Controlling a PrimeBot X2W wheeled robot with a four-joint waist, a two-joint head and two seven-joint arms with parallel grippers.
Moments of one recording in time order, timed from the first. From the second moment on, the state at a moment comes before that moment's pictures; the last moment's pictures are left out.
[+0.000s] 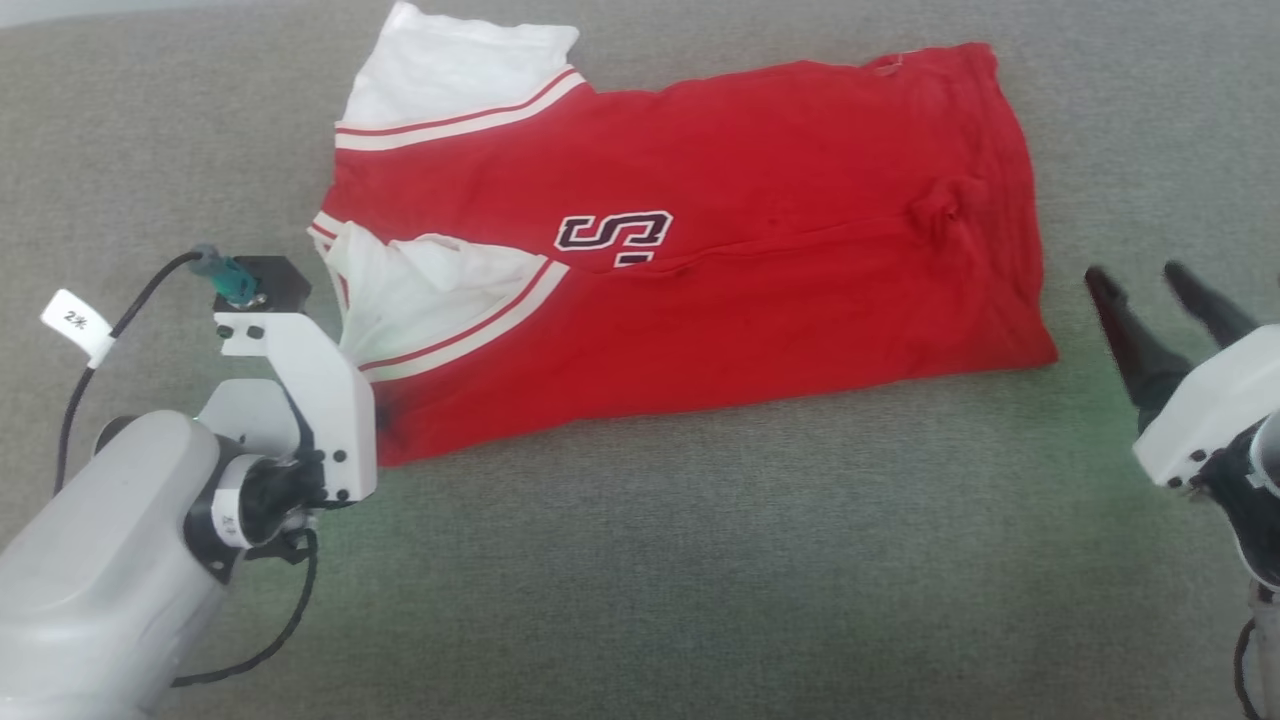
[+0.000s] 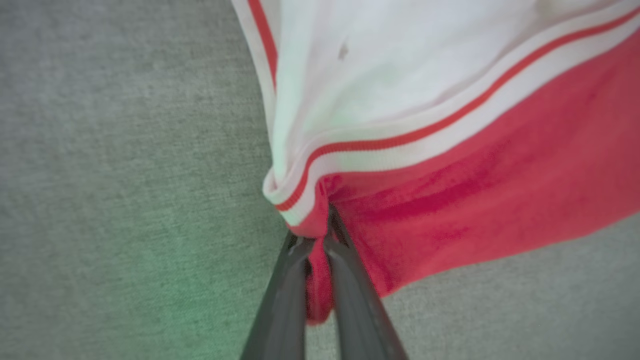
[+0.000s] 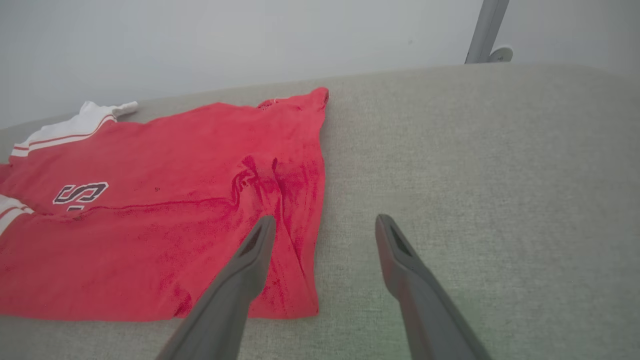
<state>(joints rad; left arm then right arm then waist) -0.66 0.62 -0.67 0.28 -1.01 0.29 0.72 -0.33 -0.29 -0.10 0.01 0.48 0.13 0.42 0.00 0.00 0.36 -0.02</state>
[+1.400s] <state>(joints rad) -0.66 0.63 -0.72 0.13 -1.00 0.32 0.77 -0.44 -0.50 0.07 0.11 0.60 0.13 1.02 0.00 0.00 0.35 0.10</state>
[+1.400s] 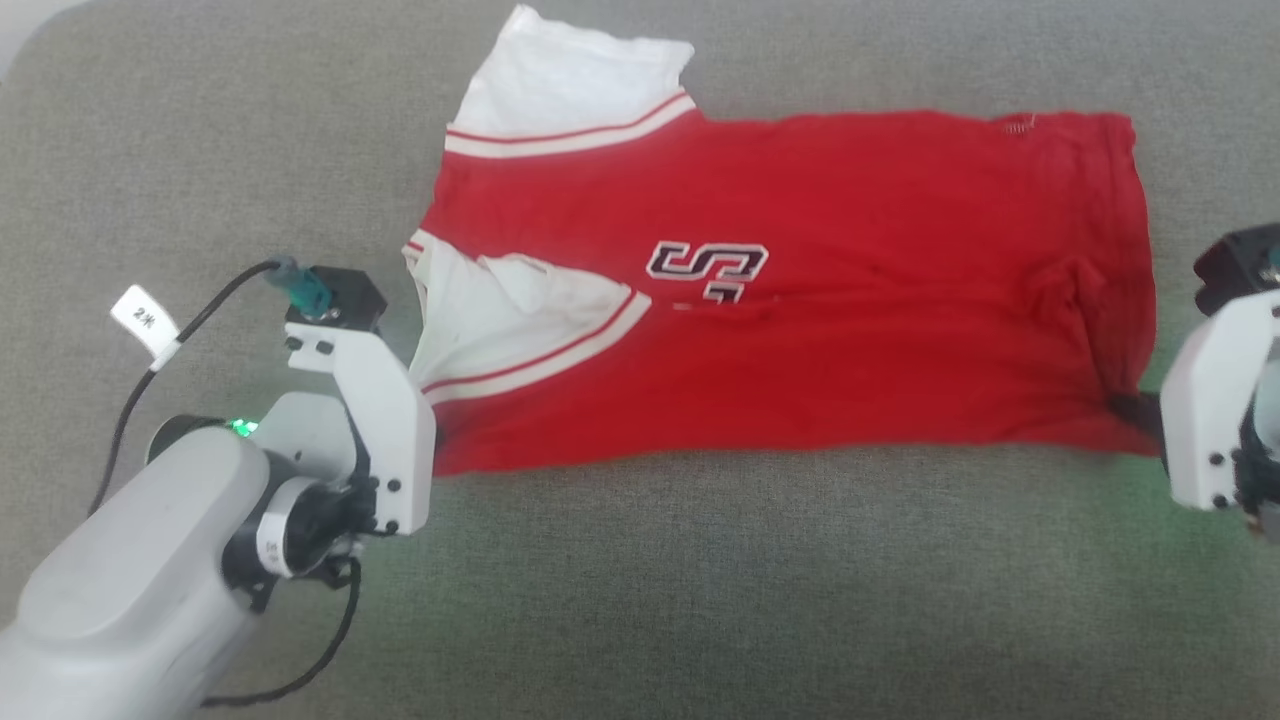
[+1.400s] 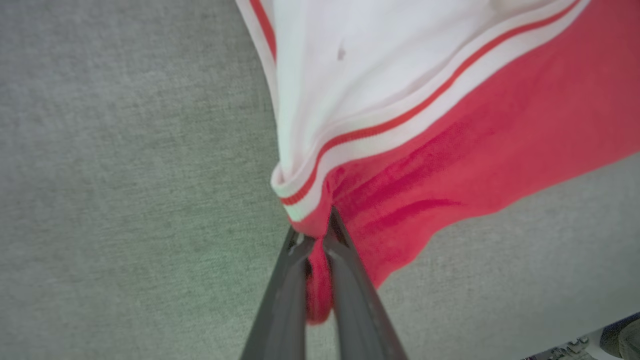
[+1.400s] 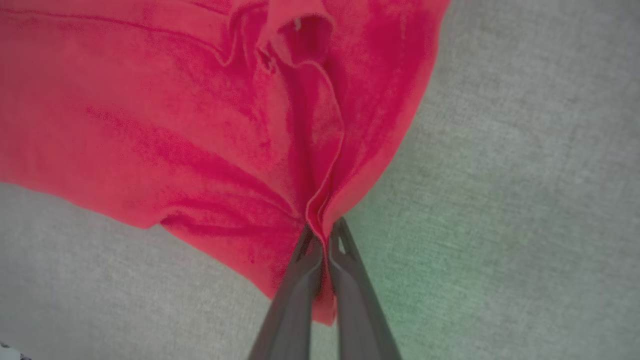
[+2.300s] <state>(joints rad) -0.46 0.69 -0.71 -0.01 -1.04 0.39 0.74 -0.21 -0.45 0.01 0.02 0.64 0.13 1.01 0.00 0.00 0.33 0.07</state>
